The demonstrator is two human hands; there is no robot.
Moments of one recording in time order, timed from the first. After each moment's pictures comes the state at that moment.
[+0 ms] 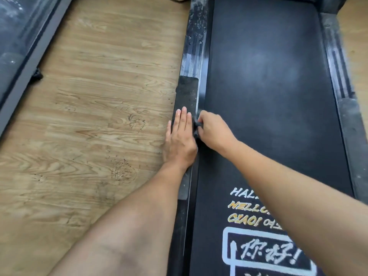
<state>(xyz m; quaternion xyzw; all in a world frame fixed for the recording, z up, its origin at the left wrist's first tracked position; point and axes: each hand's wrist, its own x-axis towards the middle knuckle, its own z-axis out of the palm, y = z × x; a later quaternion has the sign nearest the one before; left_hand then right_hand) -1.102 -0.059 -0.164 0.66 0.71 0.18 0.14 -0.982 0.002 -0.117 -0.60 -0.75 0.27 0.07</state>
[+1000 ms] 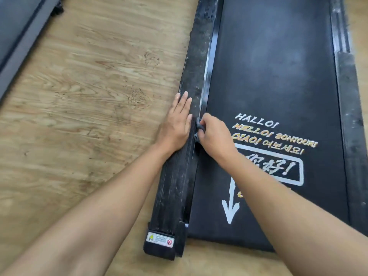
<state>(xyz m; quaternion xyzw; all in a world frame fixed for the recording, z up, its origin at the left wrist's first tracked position) -1.134 -0.253 -0.186 0.71 0.63 0.26 0.17 -0.976 -0.255 -0.139 -0.61 -0.74 0.26 0.11</state>
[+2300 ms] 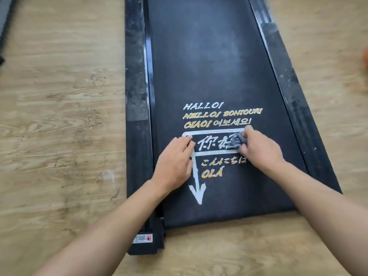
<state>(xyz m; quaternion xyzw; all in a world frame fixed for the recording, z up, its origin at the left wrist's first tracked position) -1.019 -0.356 -0.164 0.87 0.47 0.09 0.11 -0.736 -0.340 -0.110 -0.76 -0.63 0.18 -0.03</state>
